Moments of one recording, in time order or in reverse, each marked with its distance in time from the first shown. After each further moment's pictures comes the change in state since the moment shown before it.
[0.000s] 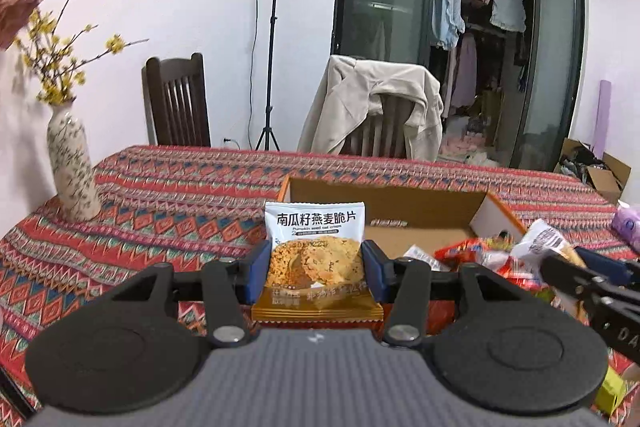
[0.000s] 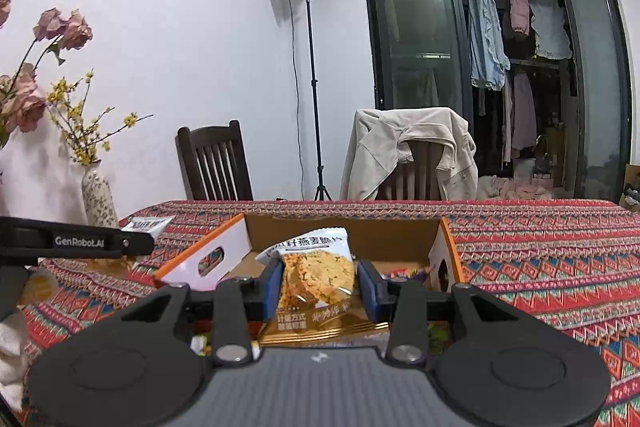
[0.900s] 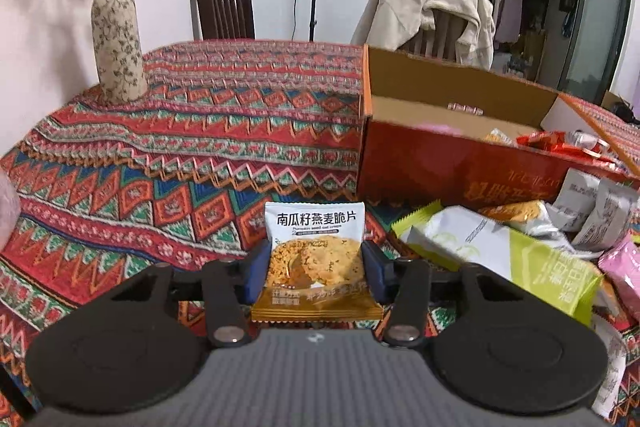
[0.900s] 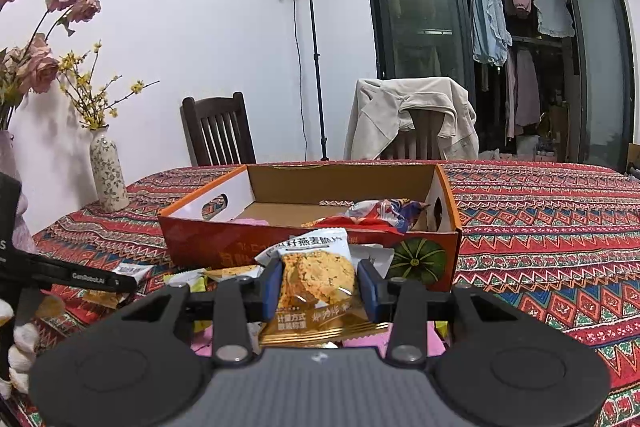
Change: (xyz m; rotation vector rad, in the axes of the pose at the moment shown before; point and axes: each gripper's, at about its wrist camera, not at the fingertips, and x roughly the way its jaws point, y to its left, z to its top) left arm 0.018 0.063 -0.082 -0.044 0.235 0.107; right arm -0.027 -0.004 -0.055 0.008 0.065 0.022
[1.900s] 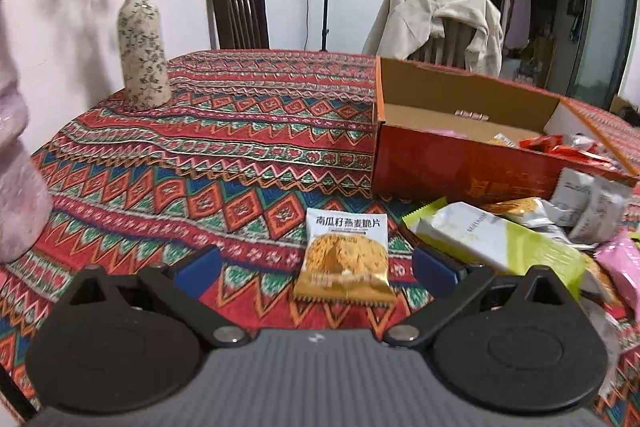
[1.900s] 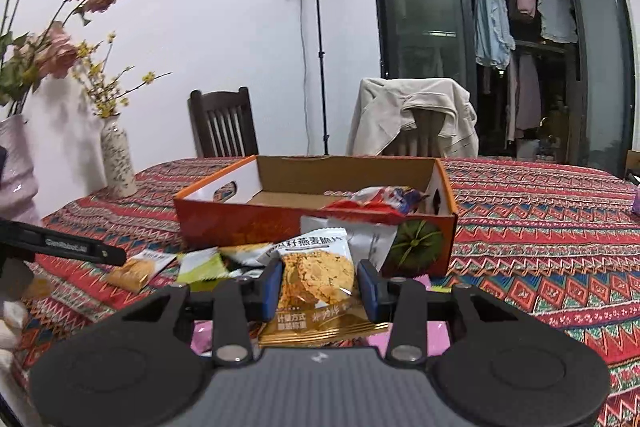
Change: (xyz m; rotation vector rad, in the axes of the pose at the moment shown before) left arm -0.017 0.006 -0.005 0.005 -0.003 0.042; right arm -0.020 0.007 -0.010 -0.023 0.011 -0.012
